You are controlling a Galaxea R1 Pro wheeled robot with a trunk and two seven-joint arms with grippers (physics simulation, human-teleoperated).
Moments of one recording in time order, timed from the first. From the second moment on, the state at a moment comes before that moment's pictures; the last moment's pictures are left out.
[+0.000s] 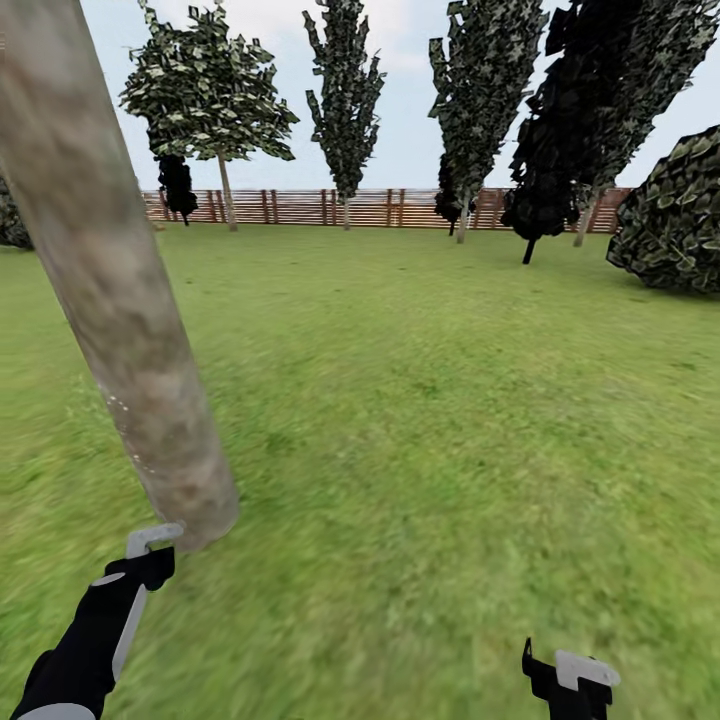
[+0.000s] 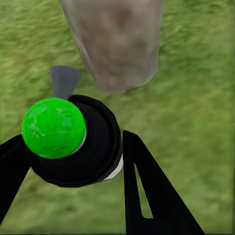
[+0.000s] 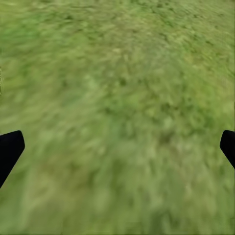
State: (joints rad) left arm -0.43 0.09 0.35 -0.96 -0.11 0.41 0.04; right arm -0.41 -0.06 -0.20 -0.12 0.17 -0.65 -0.38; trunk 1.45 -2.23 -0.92
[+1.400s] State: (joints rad) left arm -0.65 0.26 0.26 -0.94 -0.14 0.43 -0.17; right arm -0.41 -0.06 -0.21 -0.12 0.17 -0.65 -0.38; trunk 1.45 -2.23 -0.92
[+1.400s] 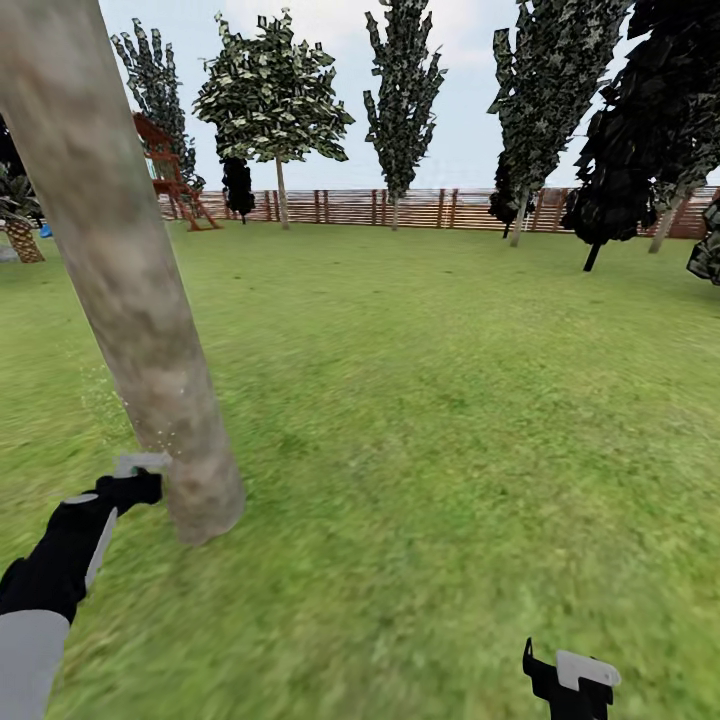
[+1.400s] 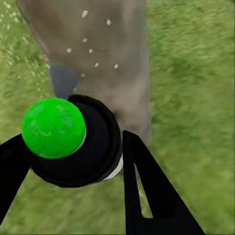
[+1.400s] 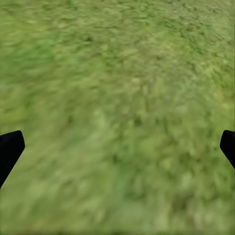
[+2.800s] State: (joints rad) left arm -0.58 0.37 0.30 -0.89 -0.13 0.41 -0.13; right arm -0.41 -0.07 -0.21 -0.12 0.17 -0.65 -0.38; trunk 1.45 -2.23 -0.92
